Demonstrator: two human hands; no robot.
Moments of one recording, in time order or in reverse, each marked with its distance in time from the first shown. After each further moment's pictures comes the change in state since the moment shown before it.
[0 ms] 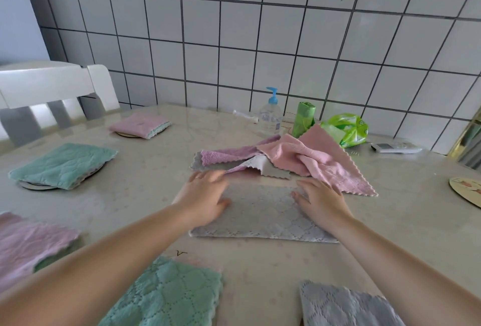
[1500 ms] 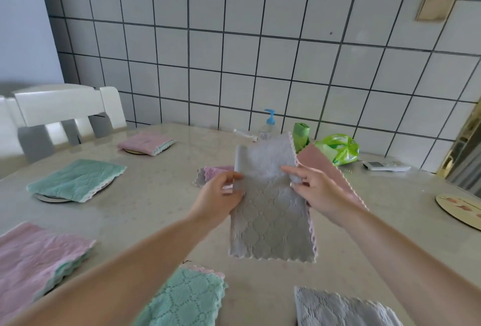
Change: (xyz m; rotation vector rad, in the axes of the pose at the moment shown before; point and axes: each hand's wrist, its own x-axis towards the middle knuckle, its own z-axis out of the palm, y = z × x) left_hand -0.015 0.047 -0.041 -1.254 0.272 -0.258; right_hand -0.014 -0.039 -0.081 0.713 -0.012 -0.083
